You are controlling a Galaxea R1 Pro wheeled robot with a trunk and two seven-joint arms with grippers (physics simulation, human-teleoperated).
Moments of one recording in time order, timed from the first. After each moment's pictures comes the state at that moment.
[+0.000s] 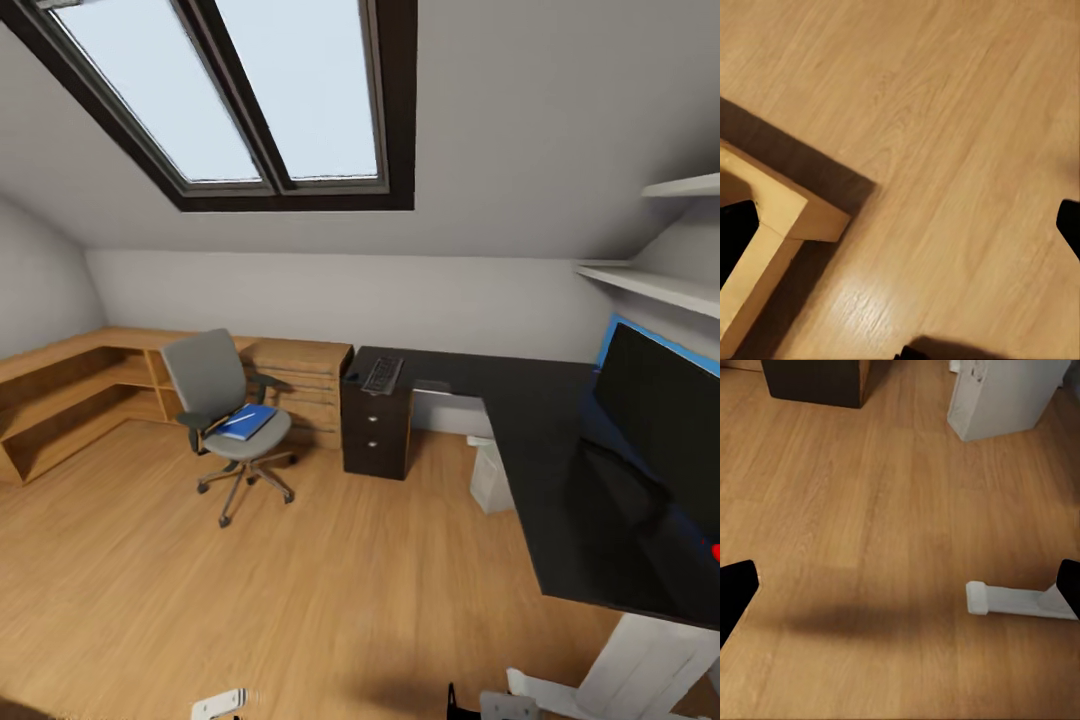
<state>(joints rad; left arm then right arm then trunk) -0.42 -0.05 -0.34 -0.02 0.49 -0.31 0.34 -0.27 0.11 0.04 -0.23 0.07 -0.57 -0.31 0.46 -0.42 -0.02</state>
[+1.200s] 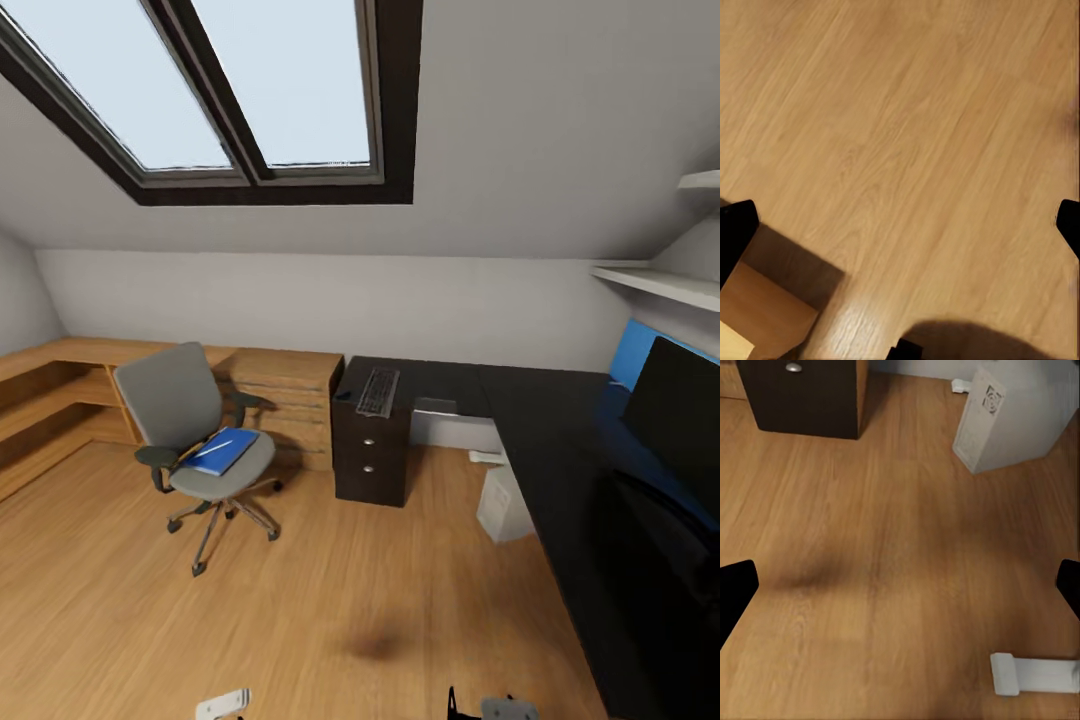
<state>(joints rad) -0.42 -0.07 -0.34 -0.02 0.49 -0.31 0.34 -0.27 0.11 0.04 -0.20 0.07 -0.61 -0.31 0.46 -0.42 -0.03</state>
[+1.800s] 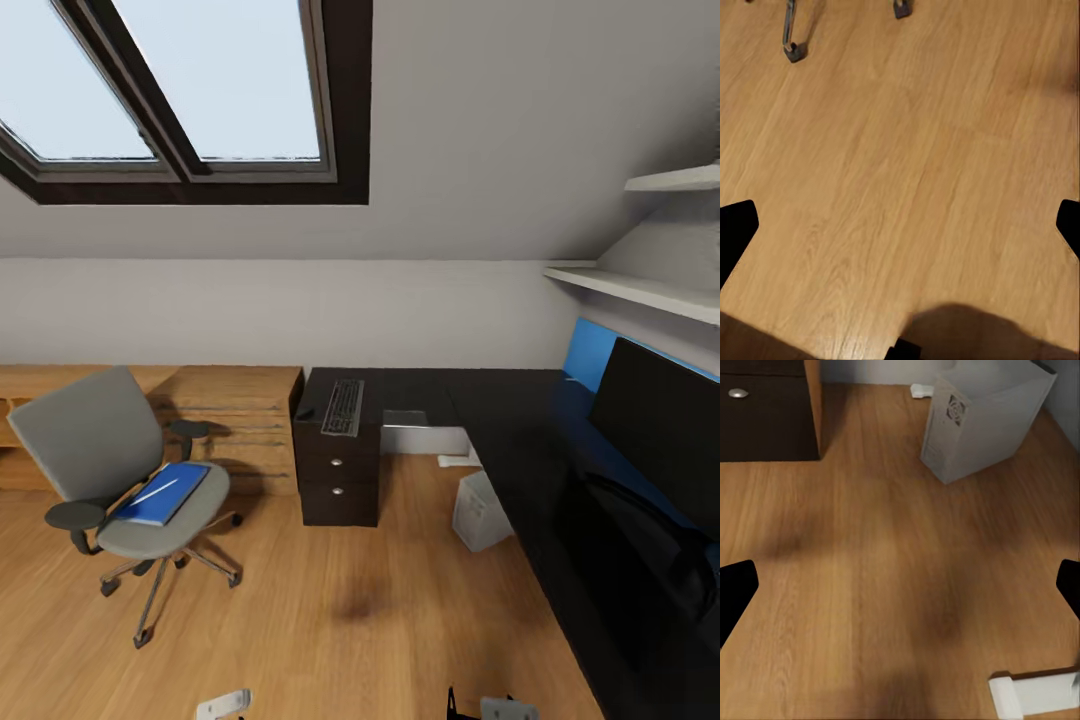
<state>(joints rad) -0.42 -0.07 -0.34 -0.02 0.49 -0.31 0.34 -0.27 0.11 0.04 -0.20 0.07 -0.62 -0.31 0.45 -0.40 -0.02</state>
